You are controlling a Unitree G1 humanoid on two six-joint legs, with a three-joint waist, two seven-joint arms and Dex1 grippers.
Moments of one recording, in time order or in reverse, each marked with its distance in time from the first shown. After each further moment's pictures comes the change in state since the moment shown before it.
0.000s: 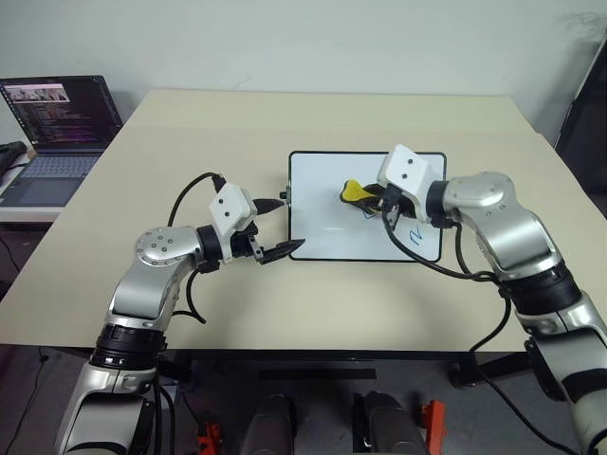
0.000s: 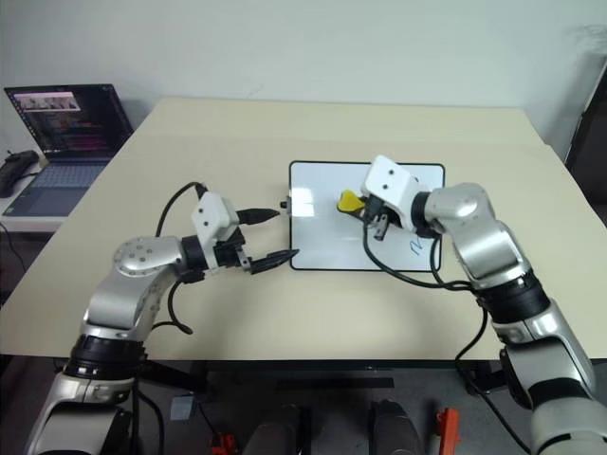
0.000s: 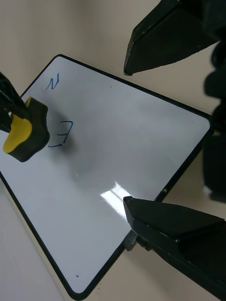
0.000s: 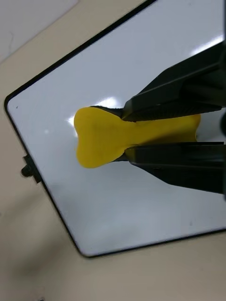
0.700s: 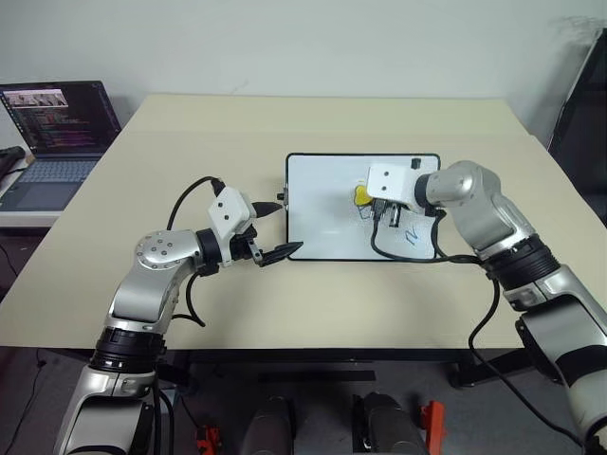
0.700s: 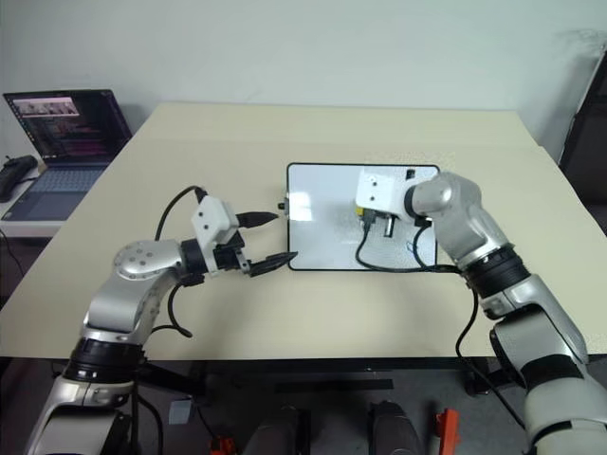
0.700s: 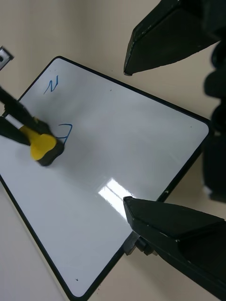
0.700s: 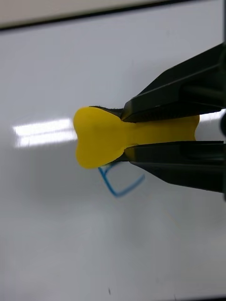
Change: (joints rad) left arm 0.018 -0.001 0.005 -0.002 0.000 0.001 0.008; right arm -0.046 0.008 0.163 0.200 -0.293 -0.206 0.126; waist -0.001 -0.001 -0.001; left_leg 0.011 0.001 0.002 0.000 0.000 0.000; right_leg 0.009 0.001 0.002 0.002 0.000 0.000
